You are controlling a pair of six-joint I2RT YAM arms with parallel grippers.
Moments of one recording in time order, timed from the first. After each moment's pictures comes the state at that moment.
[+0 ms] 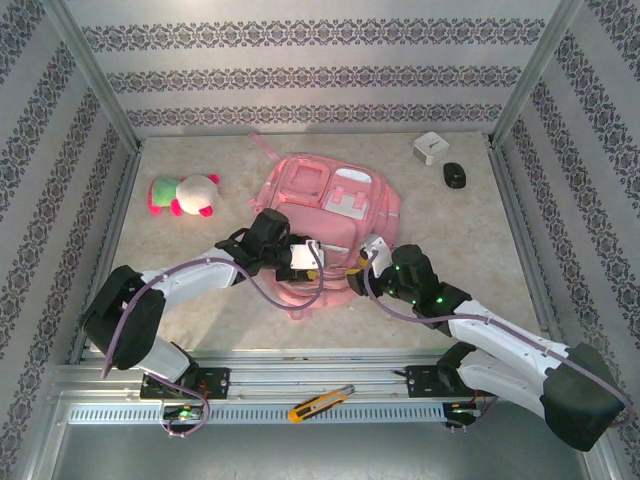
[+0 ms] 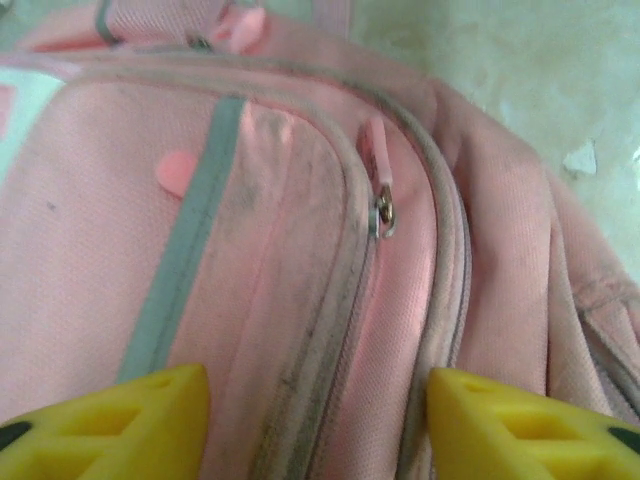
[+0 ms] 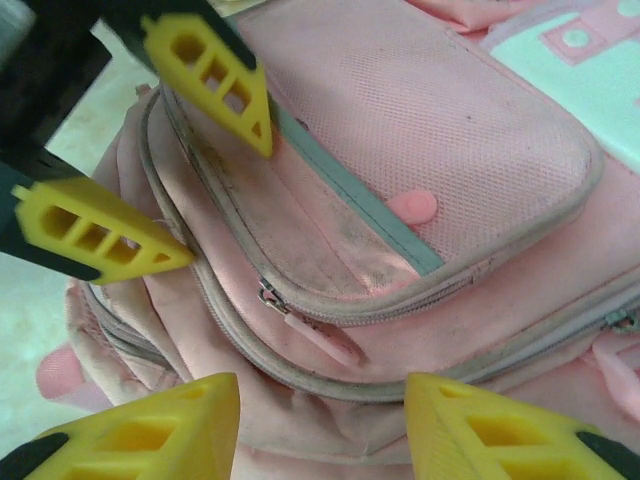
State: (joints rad) left arm -0.61 1.50 0.85 -0.12 0.39 0.88; right arm 0.65 0.96 0.42 0.03 -0.17 0.04
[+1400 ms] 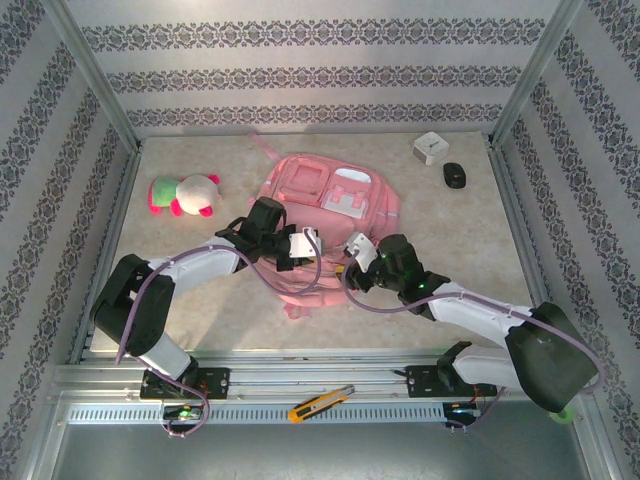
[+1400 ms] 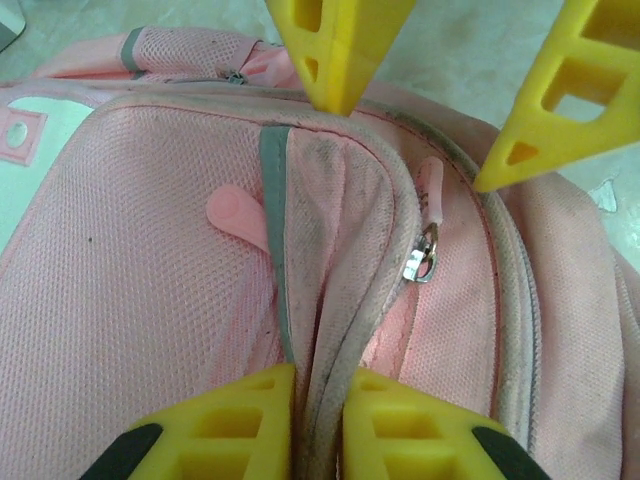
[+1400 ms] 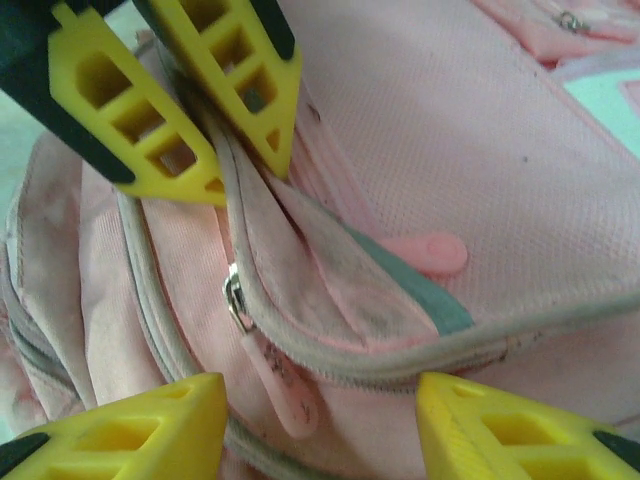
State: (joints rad) left arm -0.53 1.58 0.92 -0.12 0.53 0.87; right arm 0.62 1.23 0.47 0.21 -0.25 -0.17
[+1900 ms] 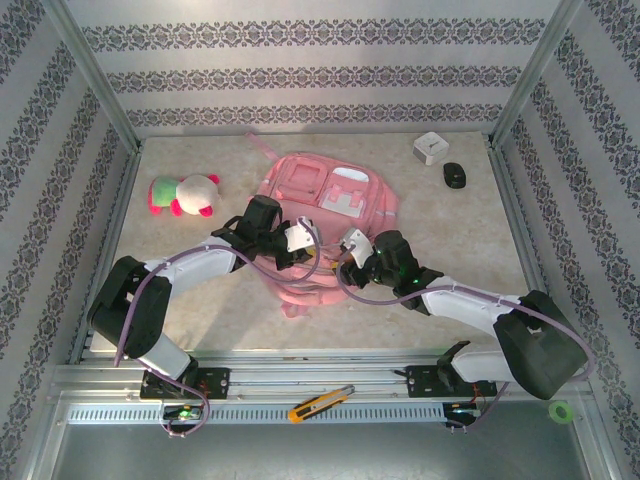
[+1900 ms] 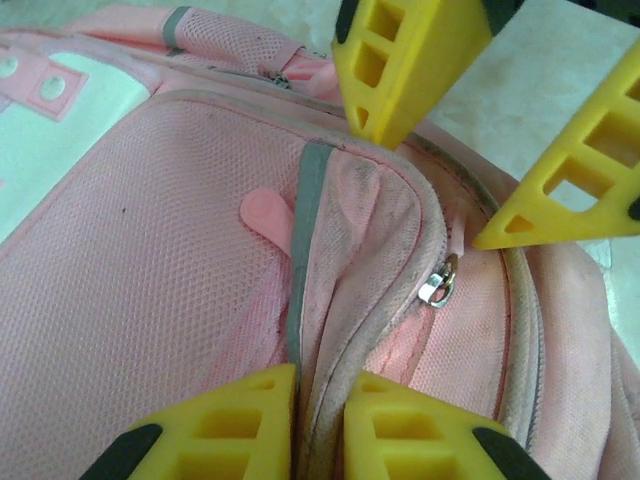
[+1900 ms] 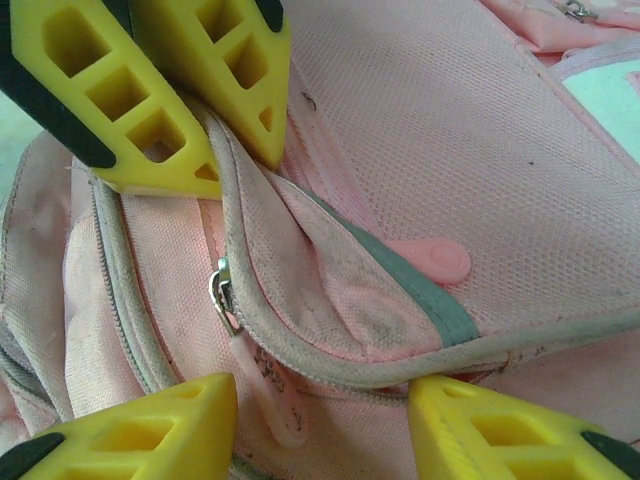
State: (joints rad) left arm -0.51 1.57 0.91 -0.10 0.53 0.66; right arm 0.62 1.30 0.50 0.25 -0.26 -0.13
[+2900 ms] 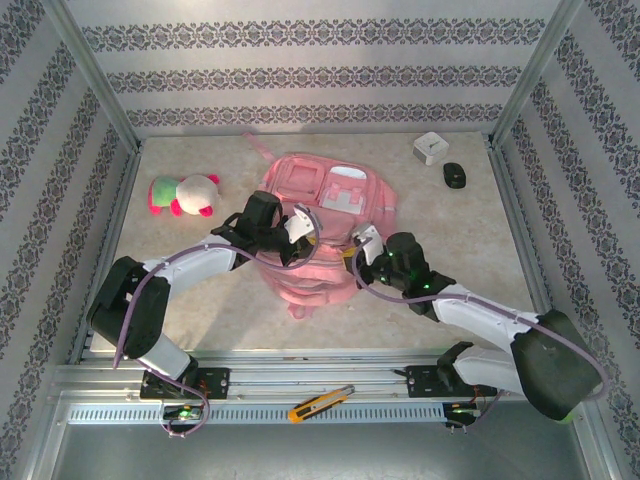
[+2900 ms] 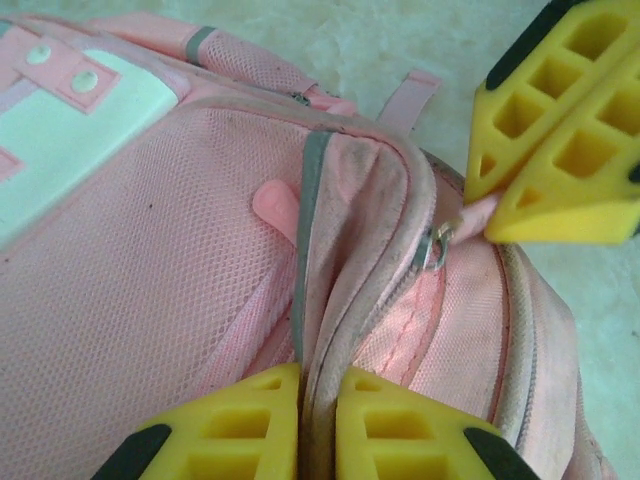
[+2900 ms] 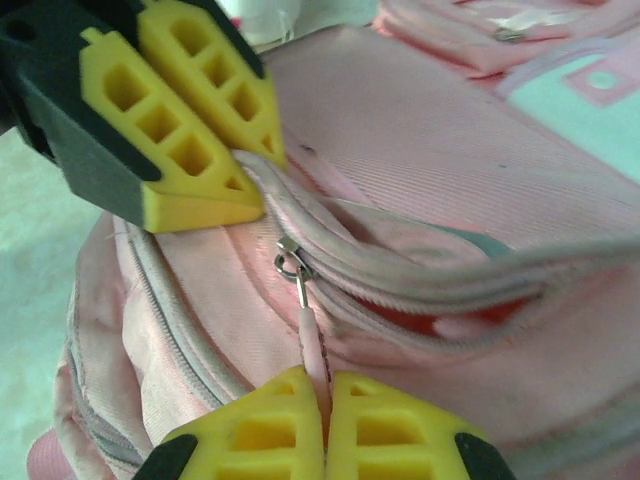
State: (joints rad) left arm -0.50 1.56 0.93 -0.07 0.55 0.41; right arm 0.56 1.16 0.45 0.25 -0.29 0.07
